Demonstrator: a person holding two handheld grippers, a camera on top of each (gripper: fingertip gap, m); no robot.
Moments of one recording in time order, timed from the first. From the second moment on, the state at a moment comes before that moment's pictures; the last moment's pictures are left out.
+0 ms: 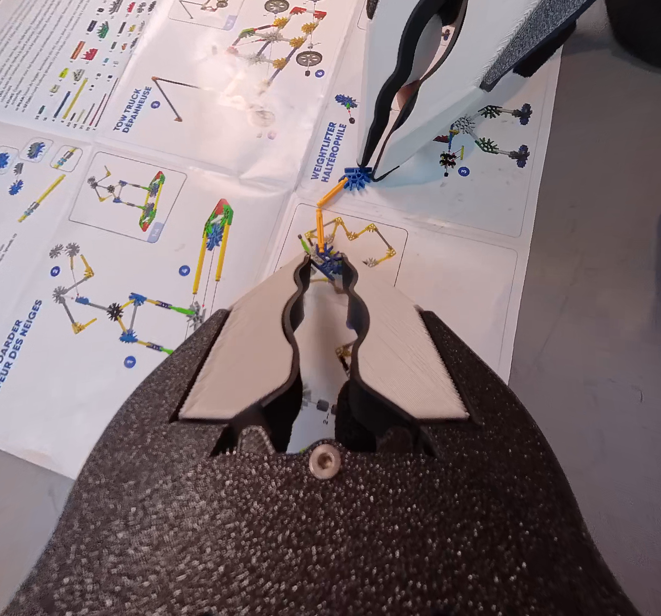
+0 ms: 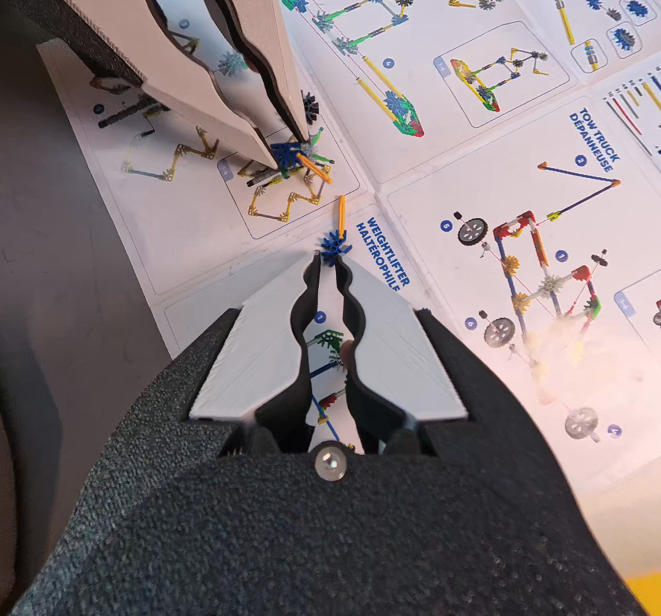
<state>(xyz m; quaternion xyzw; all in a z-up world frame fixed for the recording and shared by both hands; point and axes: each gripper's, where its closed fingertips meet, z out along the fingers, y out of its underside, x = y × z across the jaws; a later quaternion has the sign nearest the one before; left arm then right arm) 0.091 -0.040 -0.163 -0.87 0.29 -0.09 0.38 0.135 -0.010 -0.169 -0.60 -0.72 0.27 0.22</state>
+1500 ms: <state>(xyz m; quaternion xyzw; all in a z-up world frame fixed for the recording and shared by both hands) 0.042 -0.057 -0.159 -0.88 0.22 -0.08 0.42 0.084 -0.050 -0.169 -0.62 -0.70 0.30 0.19</state>
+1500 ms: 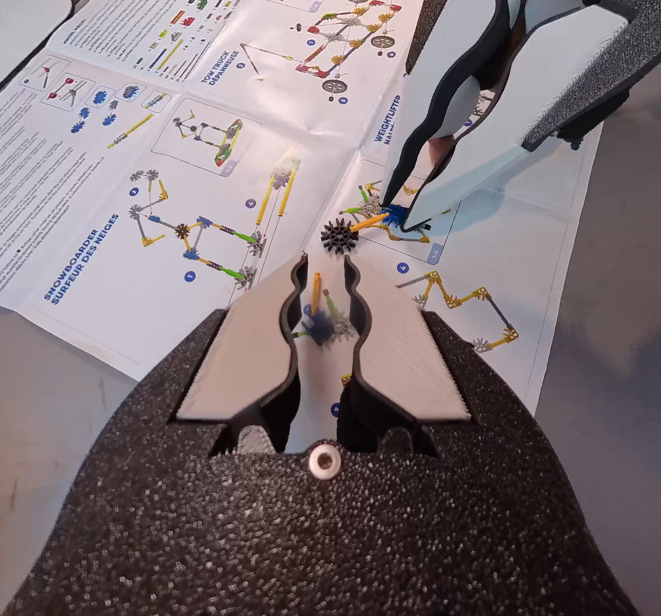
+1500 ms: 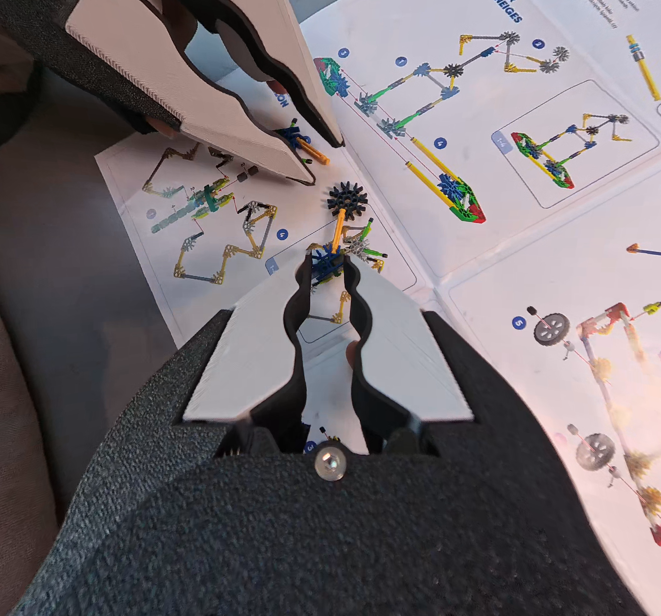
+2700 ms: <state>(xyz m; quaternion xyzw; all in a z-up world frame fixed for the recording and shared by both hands) 0.053 -0.051 -0.170 -0.88 0.24 -0.07 0.41 0.061 -0.046 -0.171 -0.60 -0.76 0.24 0.11</state>
